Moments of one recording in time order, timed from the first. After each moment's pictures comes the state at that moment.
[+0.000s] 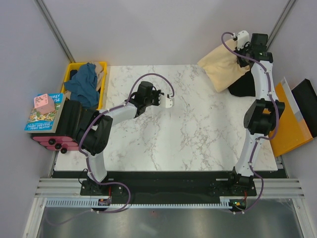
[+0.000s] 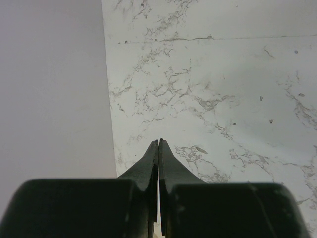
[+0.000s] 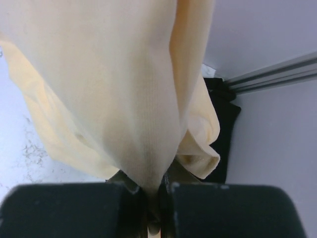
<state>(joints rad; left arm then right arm) -0.53 1.88 1.21 0.14 0.08 1.25 -0.16 2.19 2.26 -0.69 -0.15 -0.55</state>
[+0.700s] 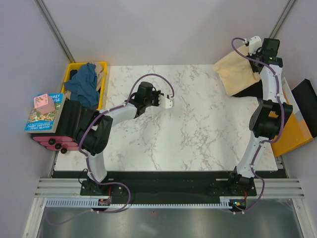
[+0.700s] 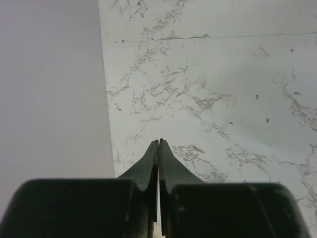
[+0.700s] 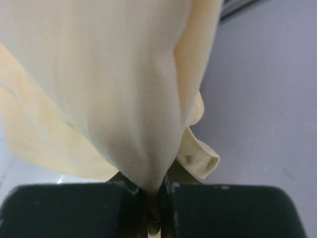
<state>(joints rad) -0.53 1.88 1.21 0.14 0.08 1.25 -0.25 2.11 2.13 -0.63 -0.02 -0.62</state>
